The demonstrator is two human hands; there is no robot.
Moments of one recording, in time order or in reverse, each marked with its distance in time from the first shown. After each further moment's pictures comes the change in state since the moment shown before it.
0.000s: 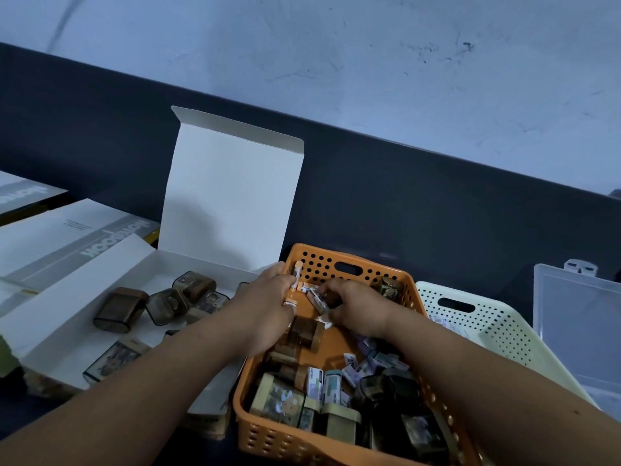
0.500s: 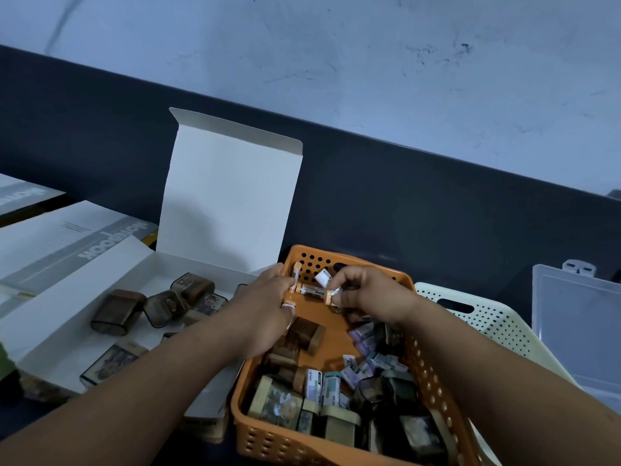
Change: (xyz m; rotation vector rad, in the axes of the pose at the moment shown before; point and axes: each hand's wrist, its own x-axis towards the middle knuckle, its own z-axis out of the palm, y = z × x) left_hand -0.002 0.002 -0.001 0.016 0.005 0.003; right_hand -0.010 0.009 -0.021 0.497 0.037 0.017
